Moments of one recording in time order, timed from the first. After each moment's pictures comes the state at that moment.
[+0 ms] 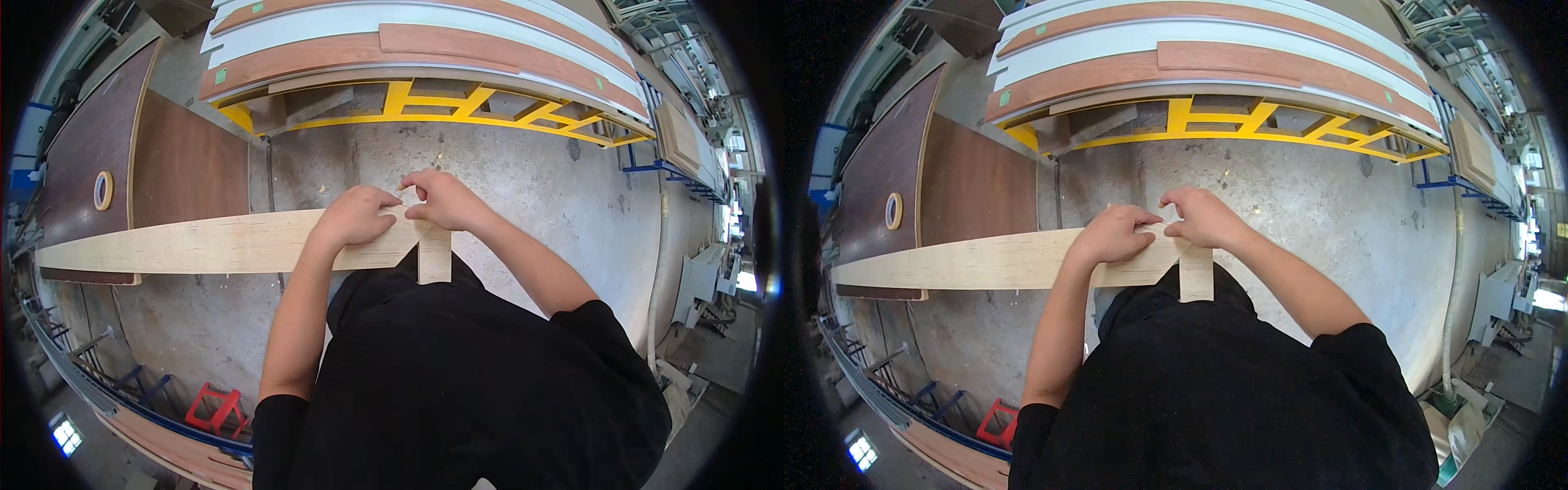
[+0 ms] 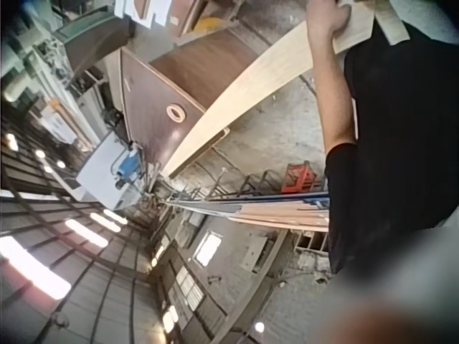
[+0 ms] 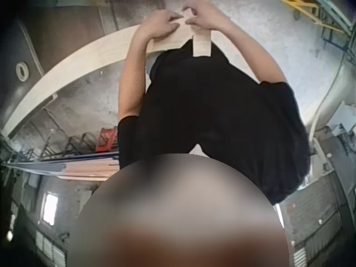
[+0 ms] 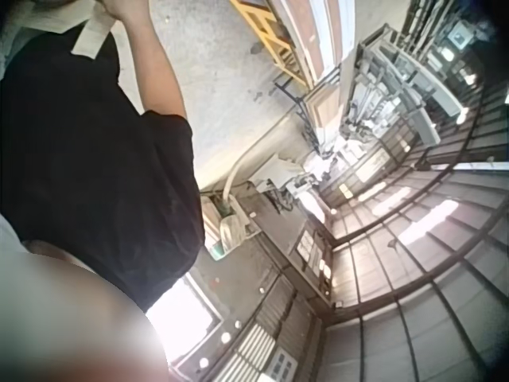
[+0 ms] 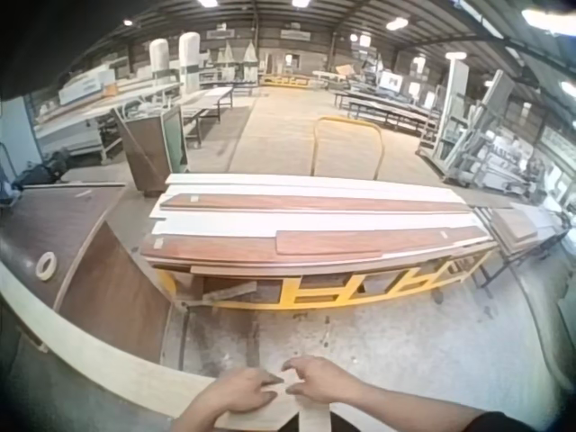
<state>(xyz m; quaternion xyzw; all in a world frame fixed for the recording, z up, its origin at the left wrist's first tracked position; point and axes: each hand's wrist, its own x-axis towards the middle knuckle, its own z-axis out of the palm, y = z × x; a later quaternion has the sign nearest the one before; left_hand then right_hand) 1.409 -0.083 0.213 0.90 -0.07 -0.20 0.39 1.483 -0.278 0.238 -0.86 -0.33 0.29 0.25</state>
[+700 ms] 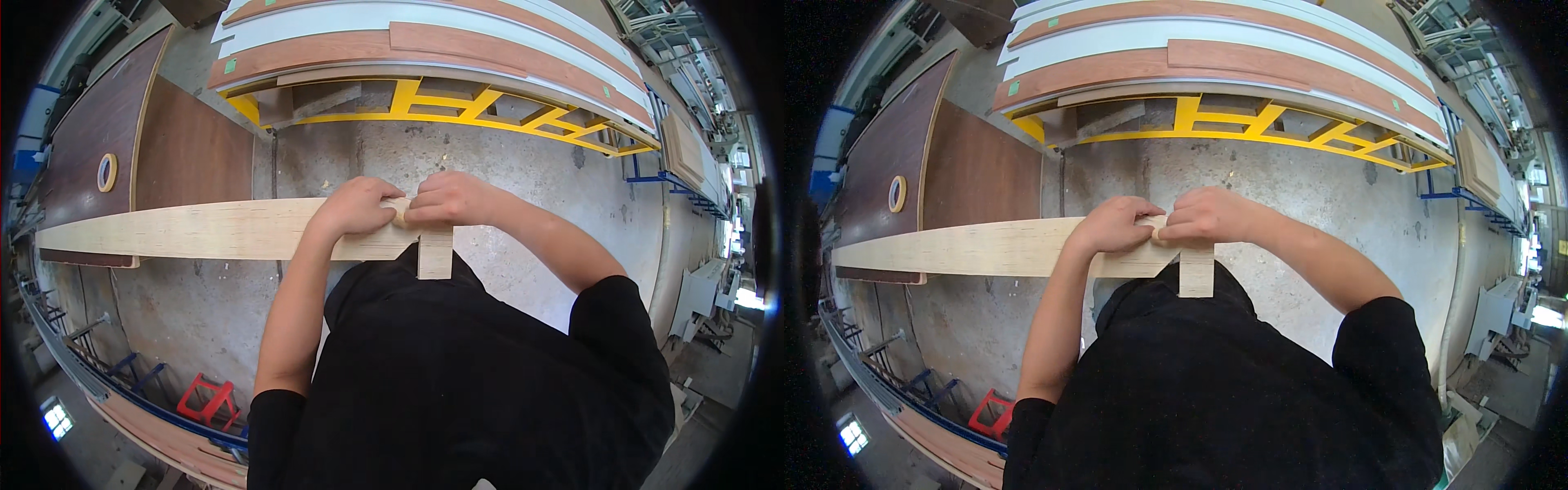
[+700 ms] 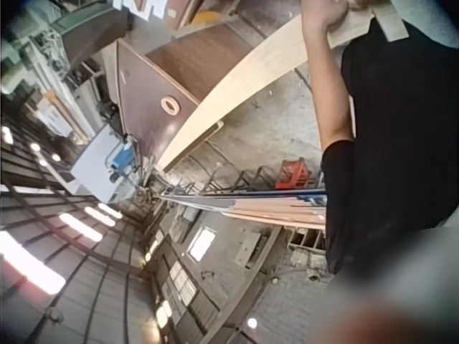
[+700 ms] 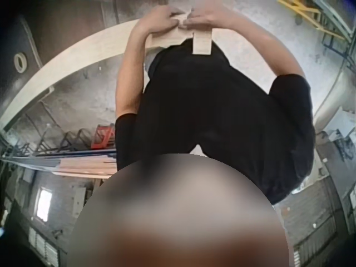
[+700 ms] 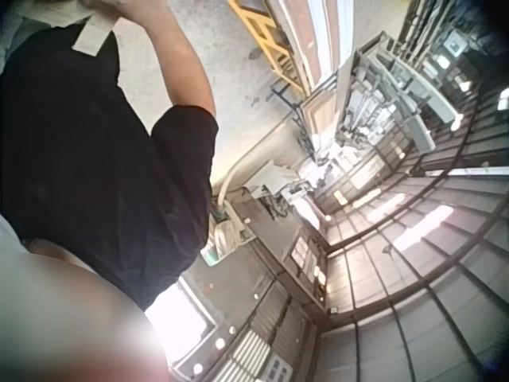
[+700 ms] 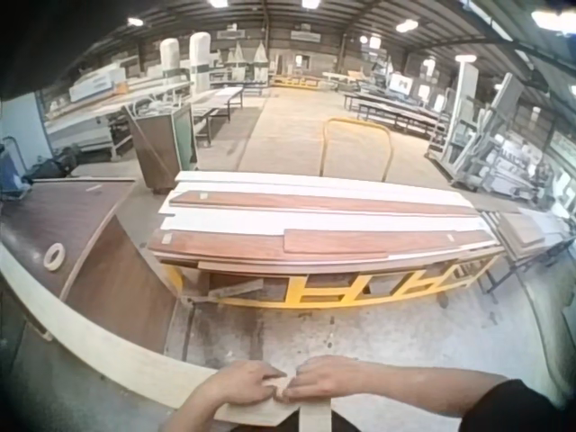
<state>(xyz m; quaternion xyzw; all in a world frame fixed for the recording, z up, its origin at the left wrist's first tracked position) 1.408 -0.083 0.216 0.90 -0.09 -0.19 0.38 1.510 -0.300 0.222 -0.61 -0.74 0.08 0.27</state>
